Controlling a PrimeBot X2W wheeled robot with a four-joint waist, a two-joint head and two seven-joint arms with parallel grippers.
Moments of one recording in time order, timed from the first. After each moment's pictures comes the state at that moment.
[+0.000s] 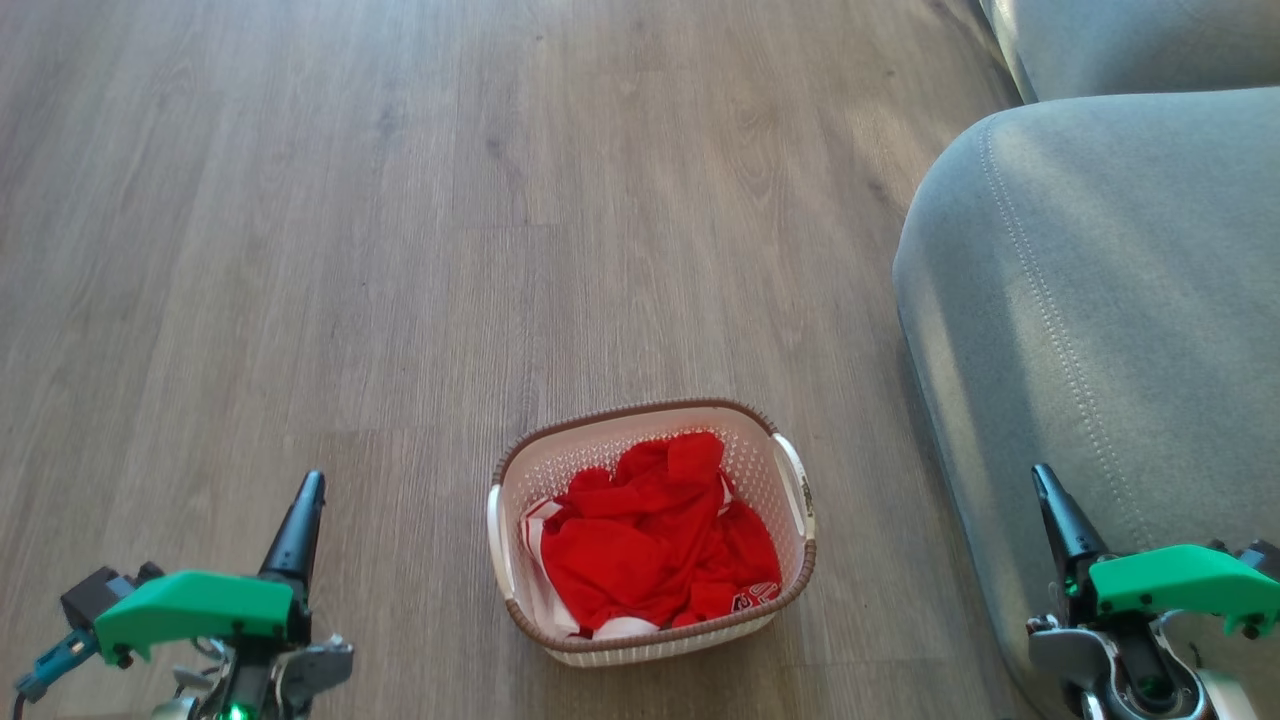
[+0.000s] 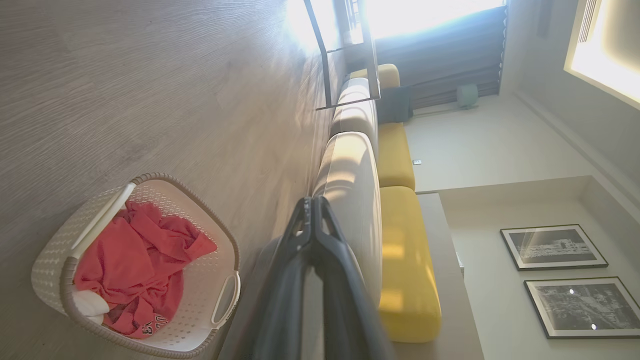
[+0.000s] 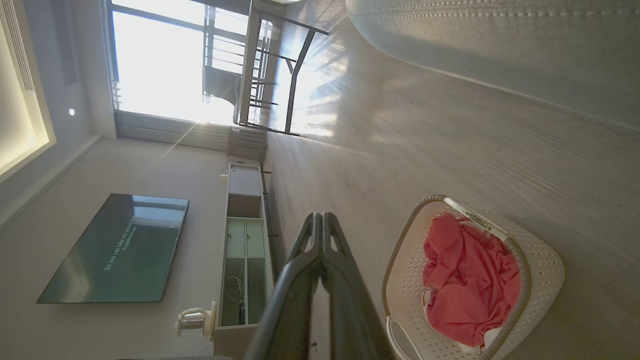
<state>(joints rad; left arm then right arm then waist) -0.01 0.09 -0.02 0.24 -1.43 -0.08 0.04 -0.04 -0.04 -0.09 0.26 1.40 0.13 0.05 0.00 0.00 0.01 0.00</state>
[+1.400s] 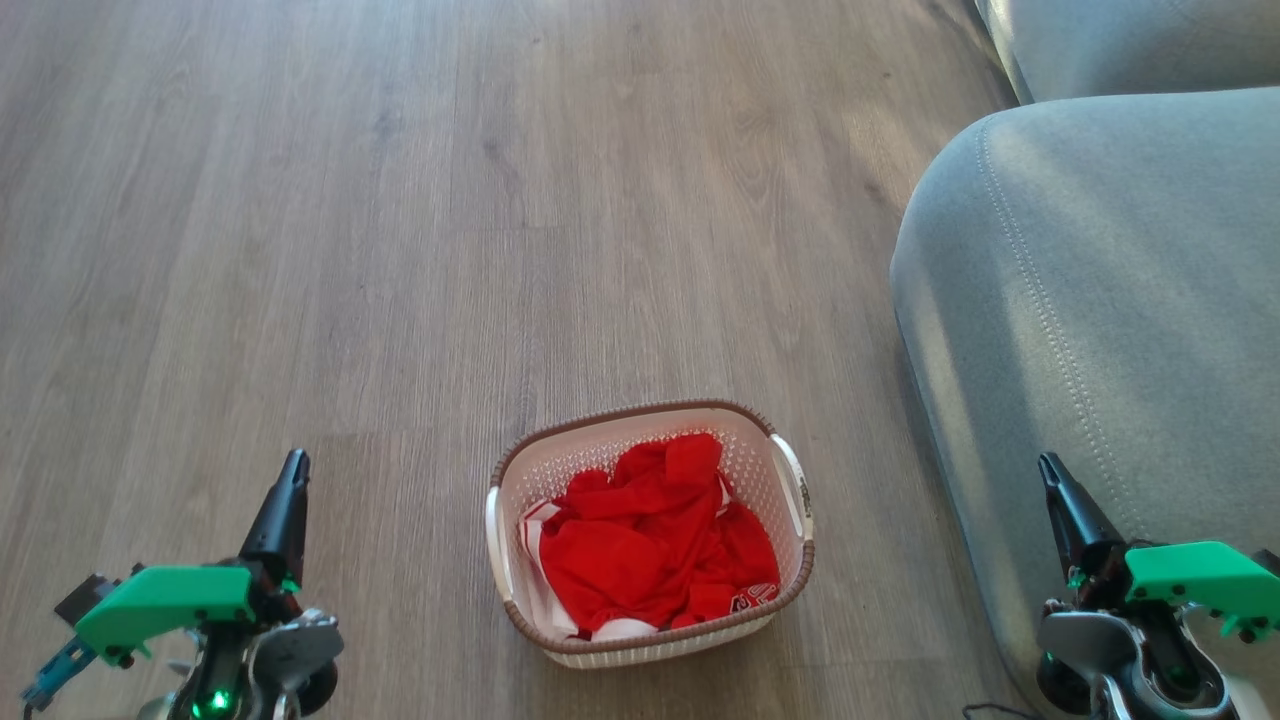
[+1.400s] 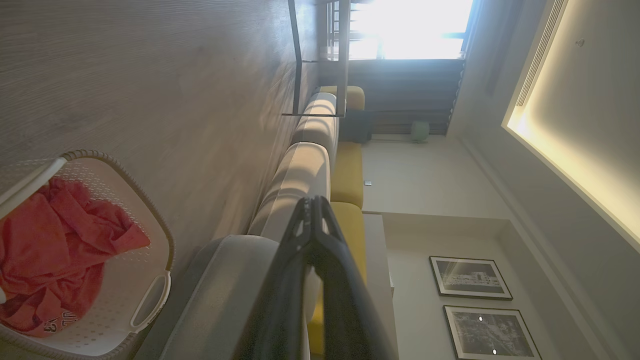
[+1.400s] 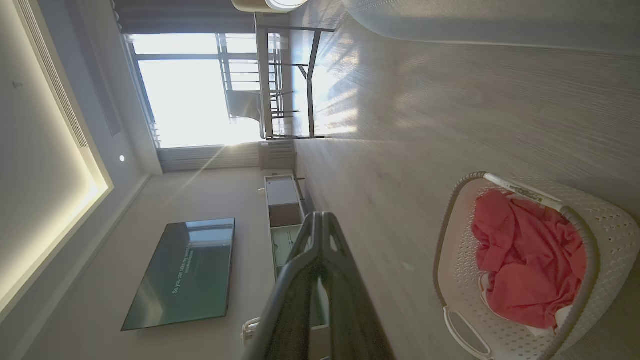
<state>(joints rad) -0.05 0.06 0.05 0.27 -1.63 -0.12 0.09 -0.06 -0.04 -0.11 0.28 1.62 0.13 0.10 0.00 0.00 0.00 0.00</state>
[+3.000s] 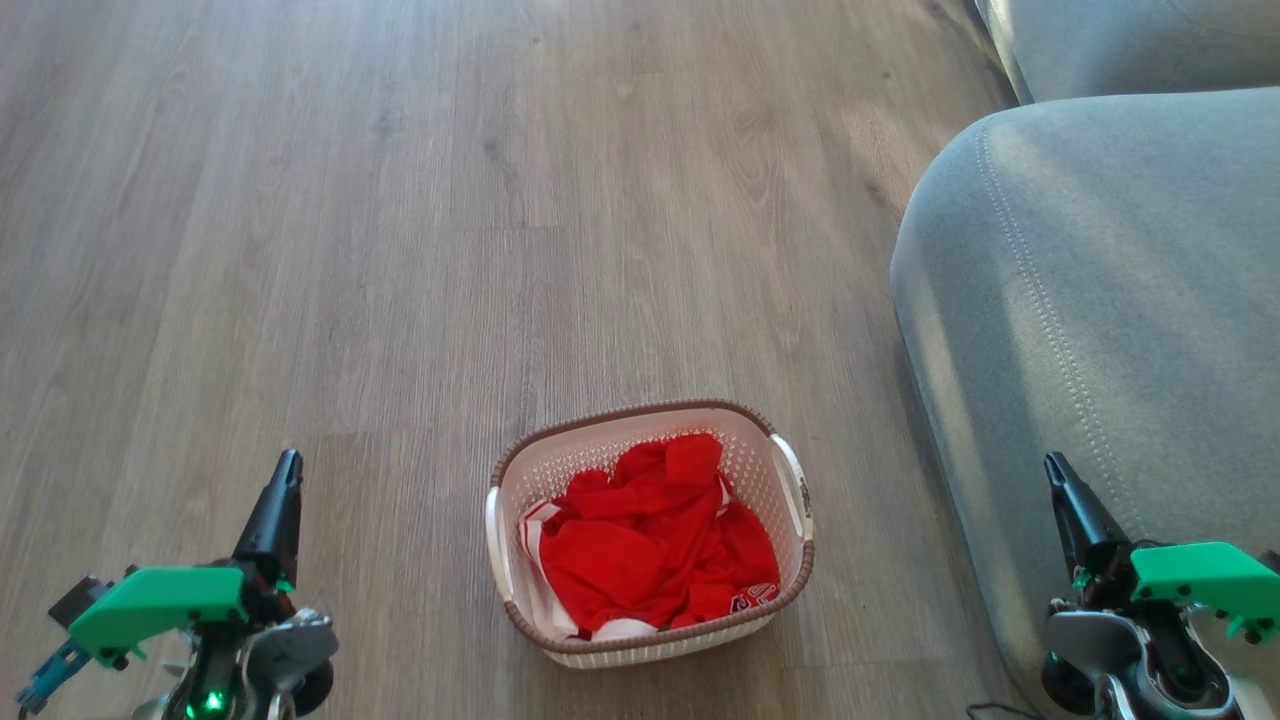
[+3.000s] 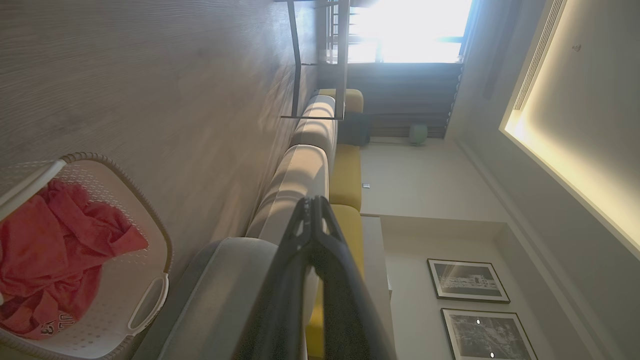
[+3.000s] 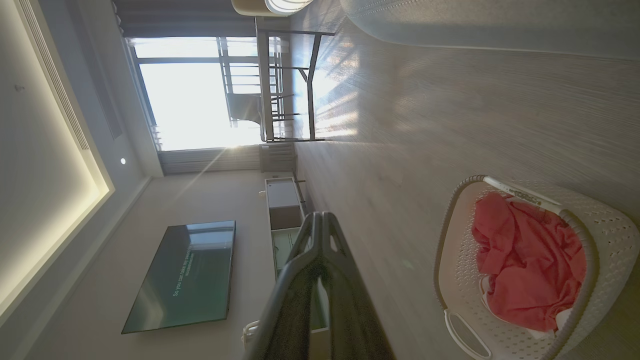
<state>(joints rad) -0.05 0.05 0.07 0.27 -1.63 -0.12 0.10 -0.06 -0.04 -0.12 0.28 1.62 0.13 0.10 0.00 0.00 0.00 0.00</state>
